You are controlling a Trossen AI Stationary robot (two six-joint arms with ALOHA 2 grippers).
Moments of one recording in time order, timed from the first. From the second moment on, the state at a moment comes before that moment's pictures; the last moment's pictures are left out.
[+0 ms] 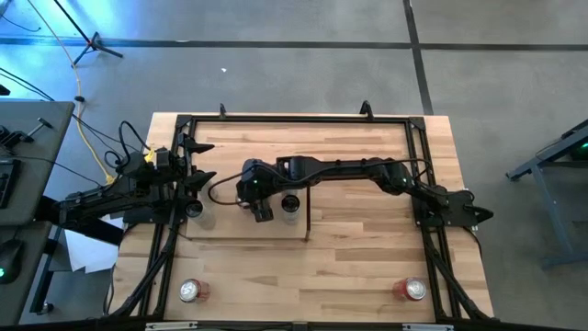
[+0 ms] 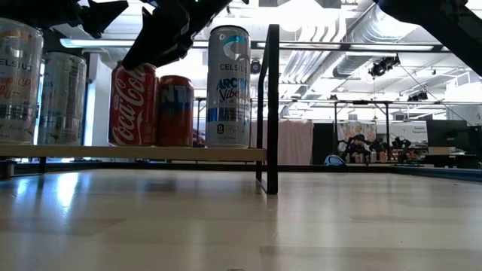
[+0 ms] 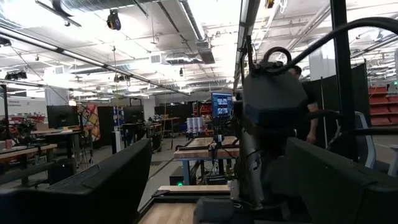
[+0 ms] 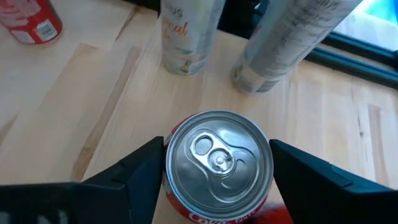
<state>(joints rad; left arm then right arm) 0.29 0.11 0.21 0.29 0.14 0.03 0.02 2.36 2.33 -0.74 -0.03 -0.29</state>
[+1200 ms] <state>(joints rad) 0.29 0.11 0.21 0.29 0.14 0.03 -0.01 2.36 2.33 -0.66 -0.17 -0.22</state>
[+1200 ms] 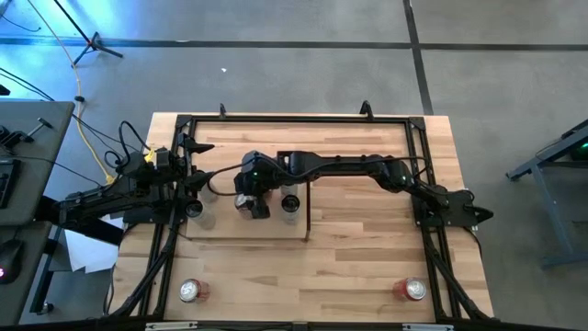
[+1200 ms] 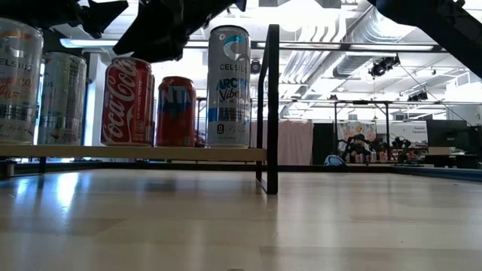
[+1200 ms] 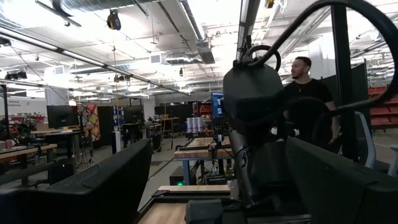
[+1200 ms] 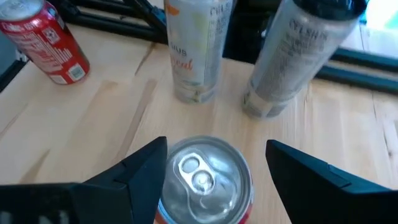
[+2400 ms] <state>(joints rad) 0.29 0.11 0.21 0.28 0.14 0.03 0.02 2.33 2.36 -0.84 -0.05 -0.02</state>
